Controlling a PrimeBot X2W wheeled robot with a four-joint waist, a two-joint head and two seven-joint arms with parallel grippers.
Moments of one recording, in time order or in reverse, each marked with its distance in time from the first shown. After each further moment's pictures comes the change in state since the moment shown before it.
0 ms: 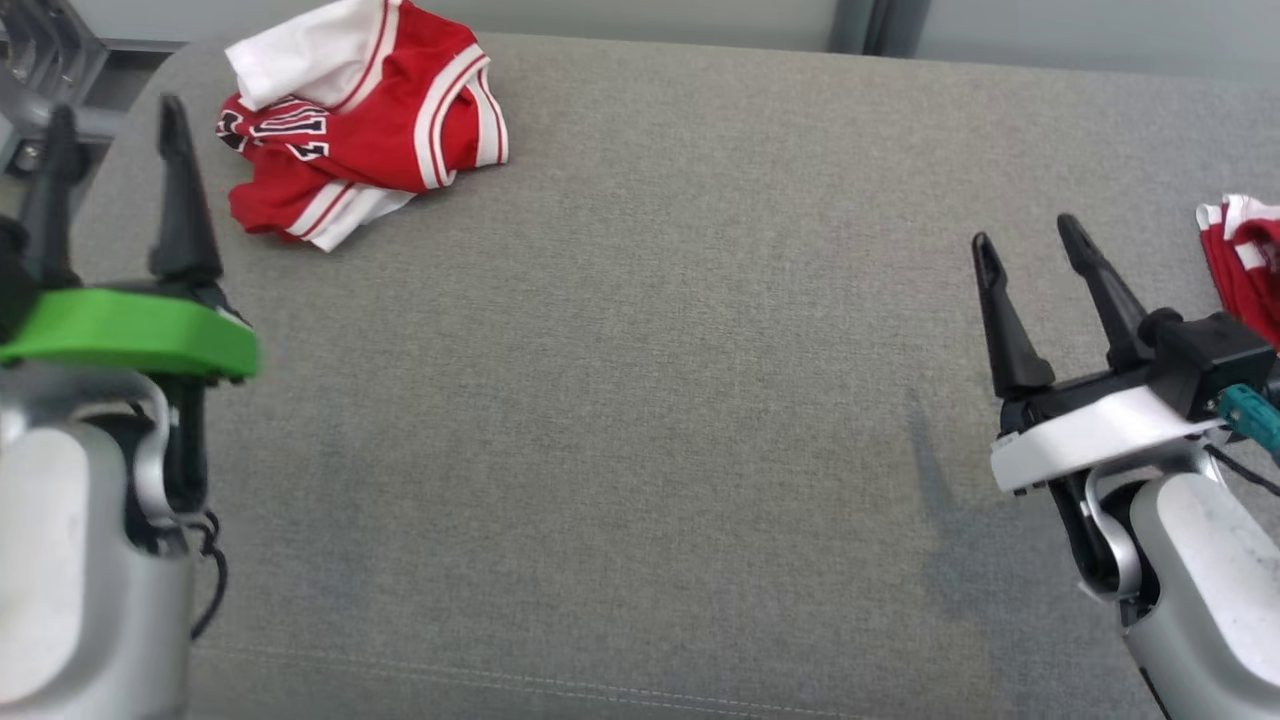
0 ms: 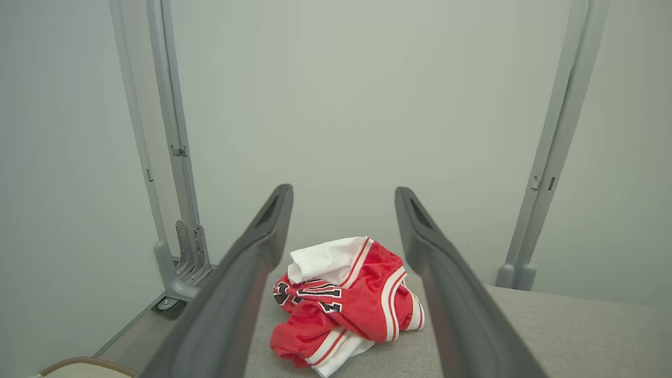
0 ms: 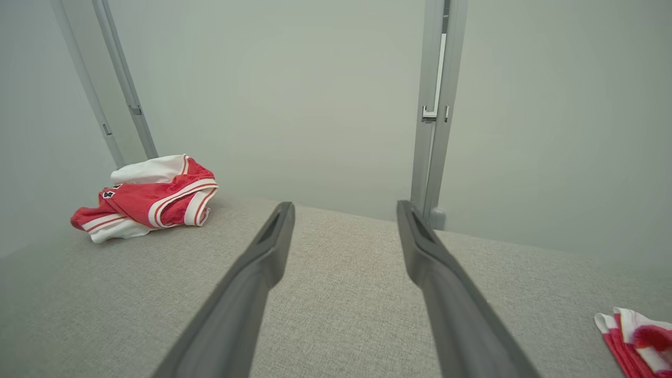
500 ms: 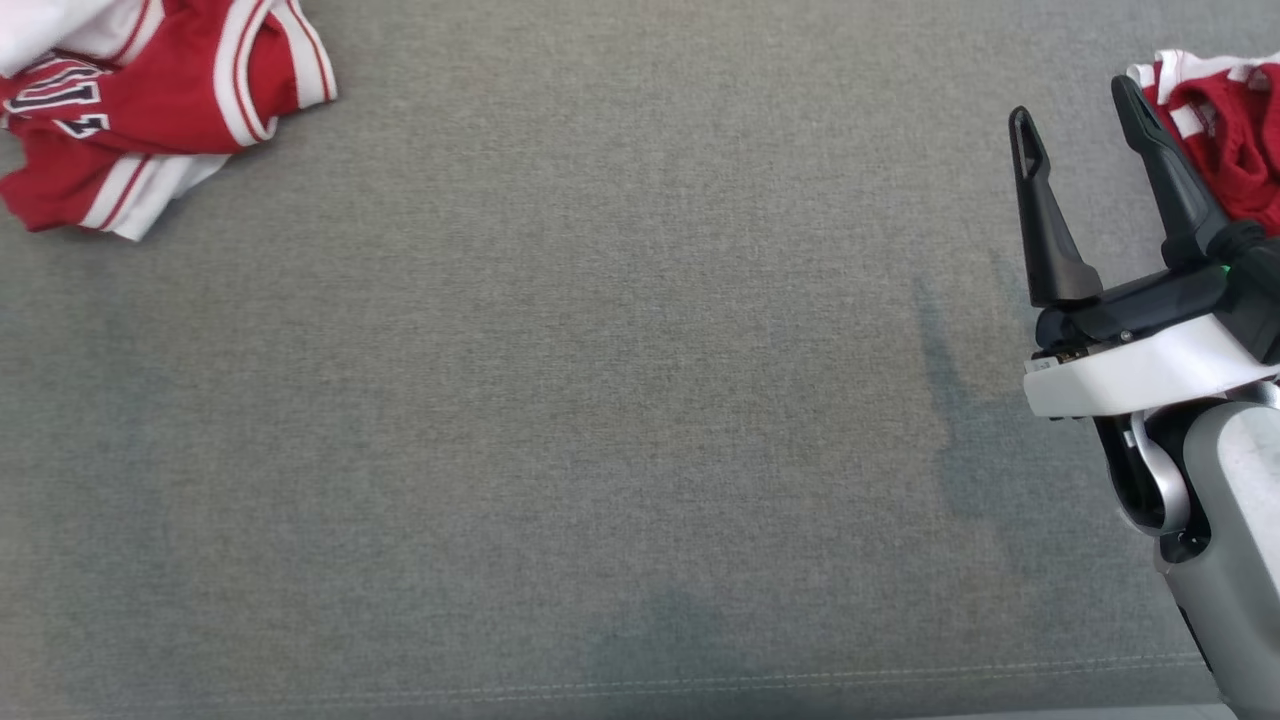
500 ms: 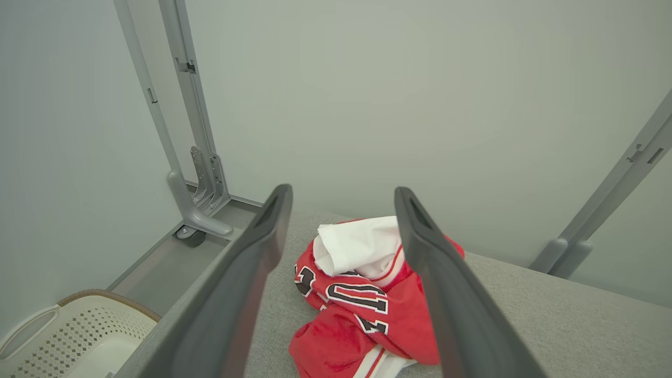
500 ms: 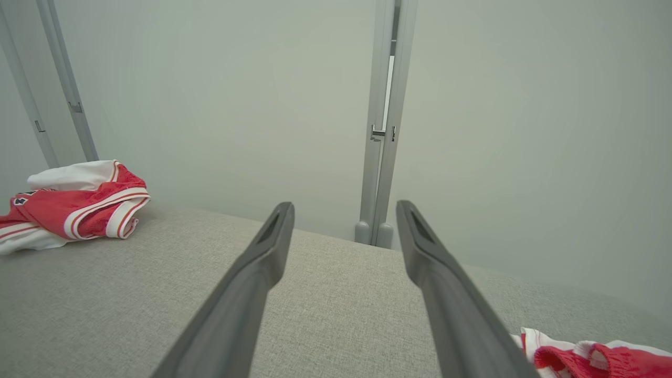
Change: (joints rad) left arm -0.299 0.181 0.214 0.197 -0.123 0.001 0.306; right arm -0.115 -0.055 -0.025 -0.177 -0.060 0.000 0.042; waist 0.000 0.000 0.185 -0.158
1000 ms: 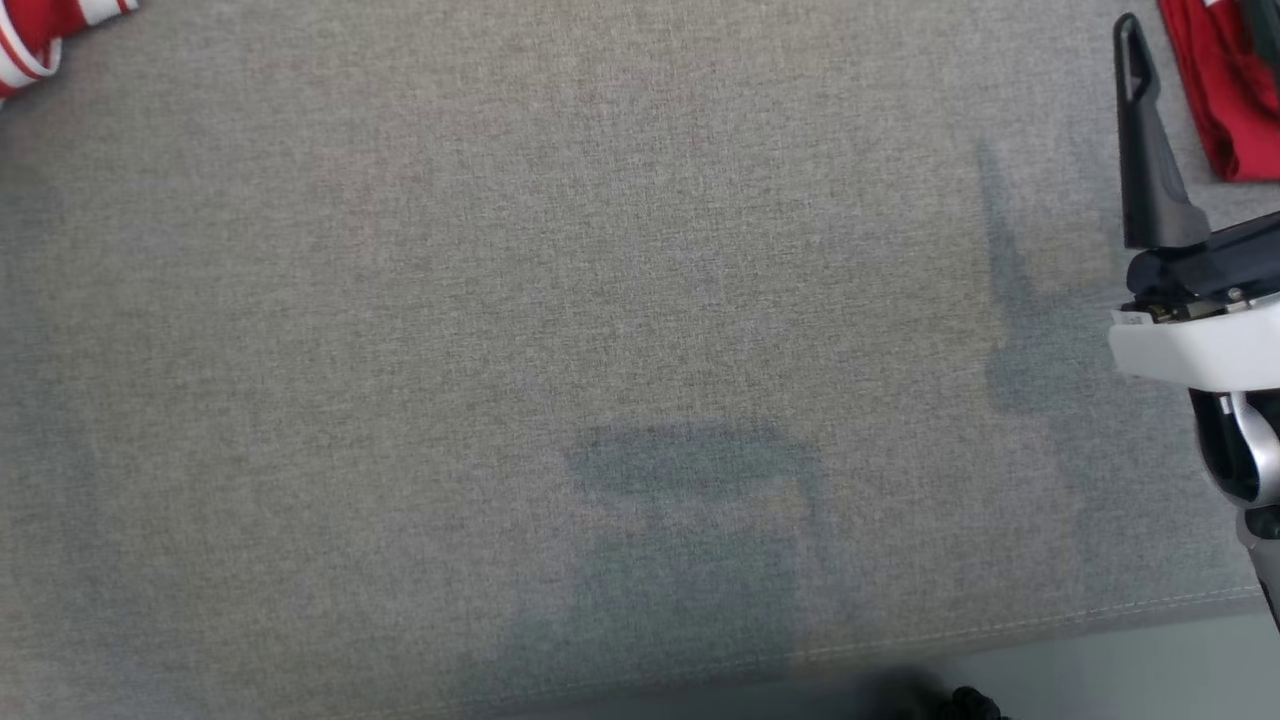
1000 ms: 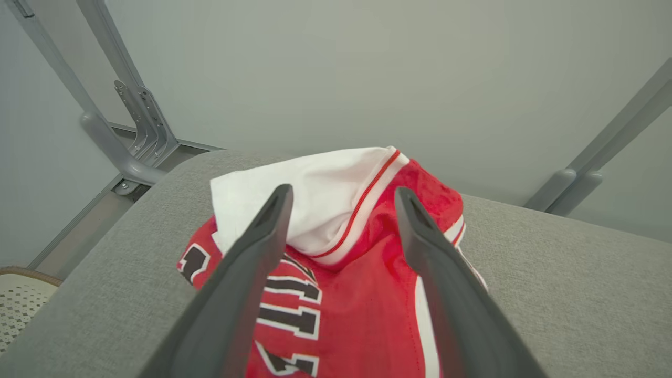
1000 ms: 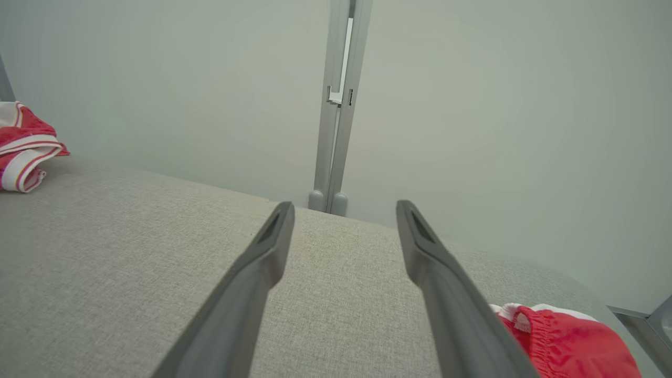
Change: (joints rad) left arm -0.154 0.039 -0.020 0.071 -0.006 -0.001 0.086; right arm -0.020 -0.063 -0.080 -0.159 -0.036 -0.007 0.044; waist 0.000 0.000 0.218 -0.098
